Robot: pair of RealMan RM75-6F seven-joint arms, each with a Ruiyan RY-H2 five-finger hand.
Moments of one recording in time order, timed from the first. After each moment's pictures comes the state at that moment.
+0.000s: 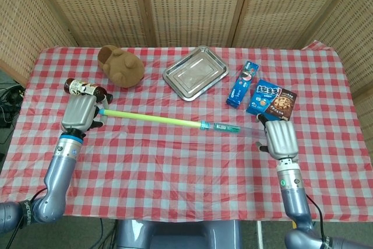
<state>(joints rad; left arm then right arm) -0.75 -1.25 -0.28 -1.87 0.70 1.21 0.58 0.43 -1.41 0.30 -1.81 -1.12 1.34 -0.65</state>
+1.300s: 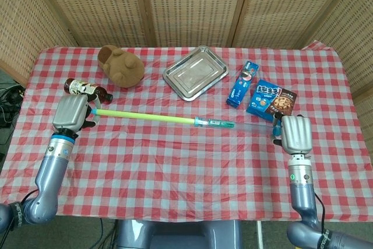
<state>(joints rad) -0.73 -1.19 -0.26 -1.88 0.70 1.20 0.53 0.44 -1.43 0.29 -1.67 -1.10 1.40 -0.57</state>
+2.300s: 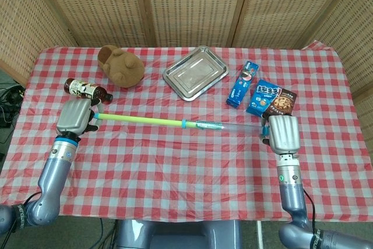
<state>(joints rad) -0.74 -1.21 -0.24 -1.89 0.68 1.20 0.55 0.48 -1.48 0.28 -1.72 -1.14 1.43 -0.65</state>
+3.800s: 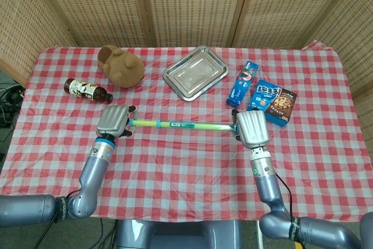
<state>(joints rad) -0.90 -1.47 -0.28 -1.79 0.53 1.21 0.68 0.61 -1.60 0.30 -1.63 -1.12 1.34 -0.71</state>
